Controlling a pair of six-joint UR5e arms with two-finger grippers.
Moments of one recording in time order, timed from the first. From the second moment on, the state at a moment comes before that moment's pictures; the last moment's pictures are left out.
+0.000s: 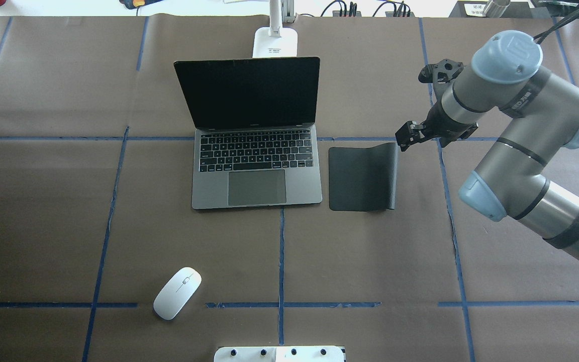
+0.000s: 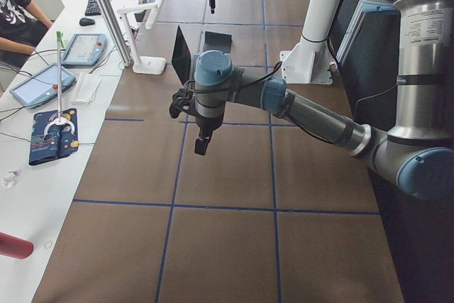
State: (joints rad) left arm -1.49 -1.52 -2.07 -1.42 -2.39 0.06; right arm 0.99 -1.31 1.75 -1.43 2.24 0.55
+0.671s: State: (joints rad) left arm -0.99 -1.76 -2.08 -1.51 -2.18 -0.19; right arm 1.36 -1.68 1.79 -1.44 2.31 -0.15
